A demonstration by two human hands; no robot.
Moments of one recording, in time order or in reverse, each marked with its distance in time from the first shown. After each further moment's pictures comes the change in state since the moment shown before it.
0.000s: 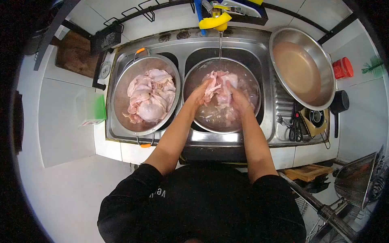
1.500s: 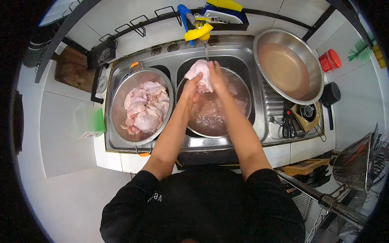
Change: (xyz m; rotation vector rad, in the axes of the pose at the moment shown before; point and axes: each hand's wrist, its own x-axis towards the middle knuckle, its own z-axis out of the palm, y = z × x) left_hand -0.054 0.072 0.077 -0.287 -0.050 0.429; right_hand 0.057 -0.058 0.055 -0.771 0.399 -0.499
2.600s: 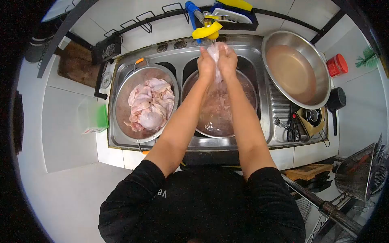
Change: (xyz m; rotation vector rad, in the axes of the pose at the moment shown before) left_hand 0.054 0.026 0.065 0.567 0.411 0.427; right_hand 0.019 -0.079 -0.023 0.225 0.224 -0.089
